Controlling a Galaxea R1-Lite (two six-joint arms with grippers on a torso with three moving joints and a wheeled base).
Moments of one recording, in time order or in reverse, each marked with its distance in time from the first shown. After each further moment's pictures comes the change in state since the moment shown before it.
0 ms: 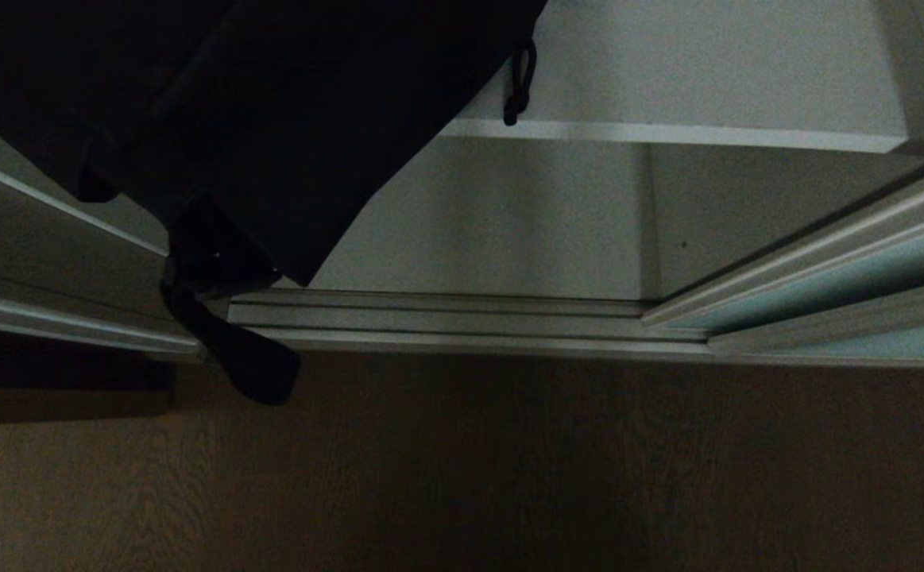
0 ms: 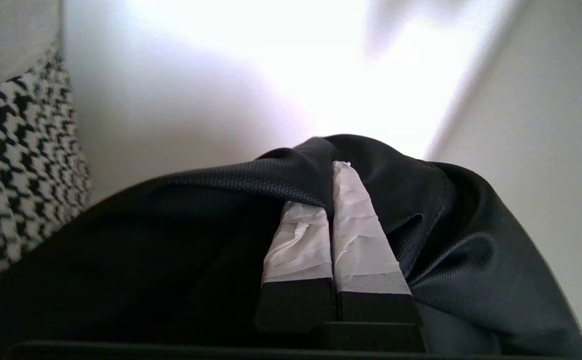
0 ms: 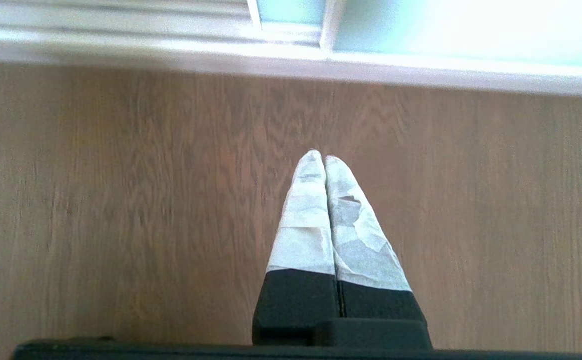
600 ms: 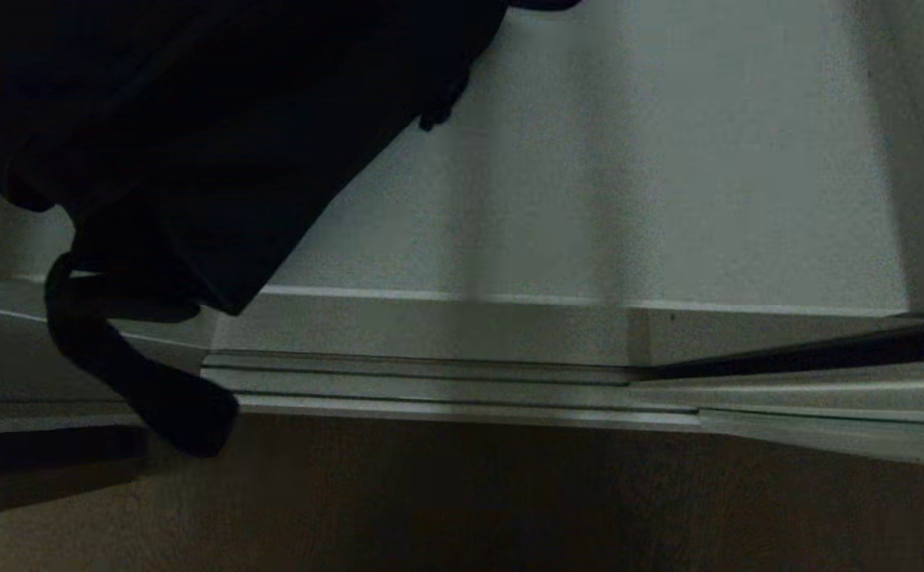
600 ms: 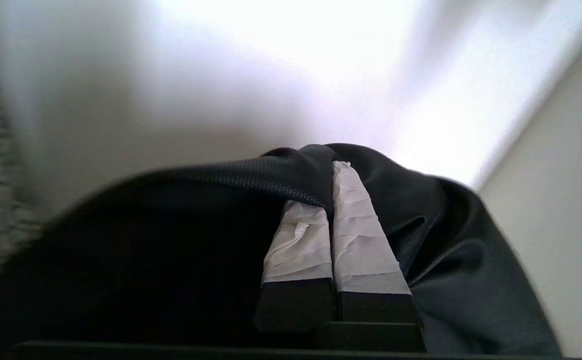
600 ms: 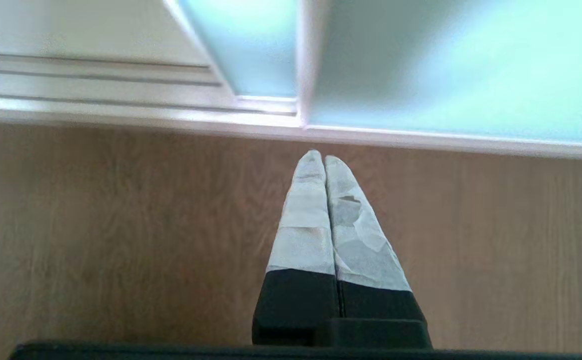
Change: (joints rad) left arm -0.005 0.014 0.004 0.011 0.040 -0.009; right arm 0.000 0.000 0.001 0.000 0.000 0.000
